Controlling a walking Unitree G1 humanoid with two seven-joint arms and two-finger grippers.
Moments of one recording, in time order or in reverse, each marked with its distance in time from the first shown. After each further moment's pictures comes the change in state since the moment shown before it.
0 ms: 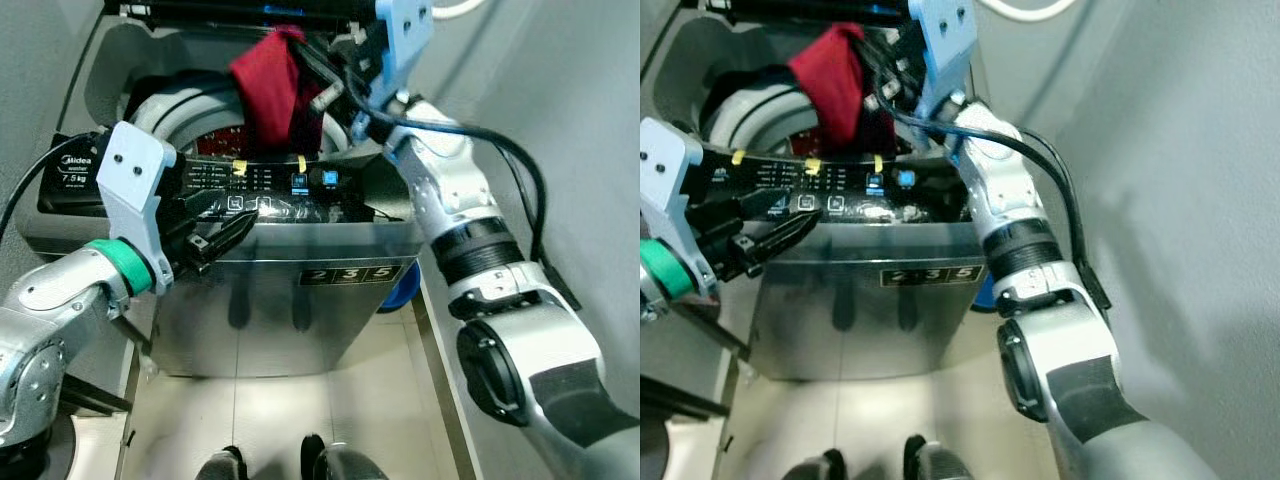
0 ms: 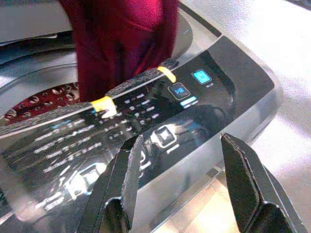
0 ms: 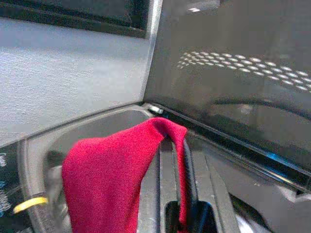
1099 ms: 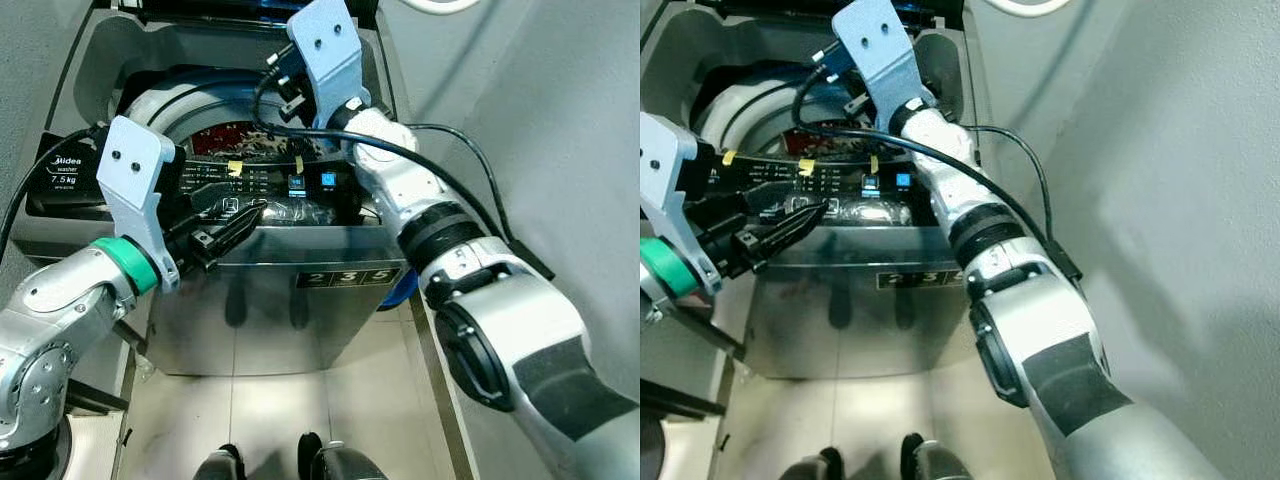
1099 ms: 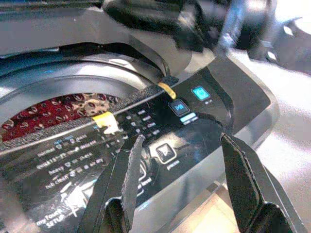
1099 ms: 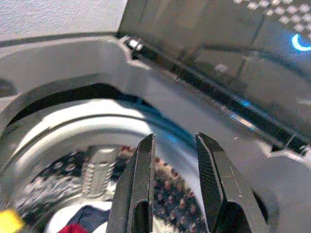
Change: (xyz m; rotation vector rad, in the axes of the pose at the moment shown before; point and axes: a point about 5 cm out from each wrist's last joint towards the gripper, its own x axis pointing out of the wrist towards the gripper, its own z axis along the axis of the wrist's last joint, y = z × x) left arm 0.000 -0.002 0.008 -0.009 -0.059 -0.007; right arm -0.008 0.004 -0.036 -0.141 0.233 0.005
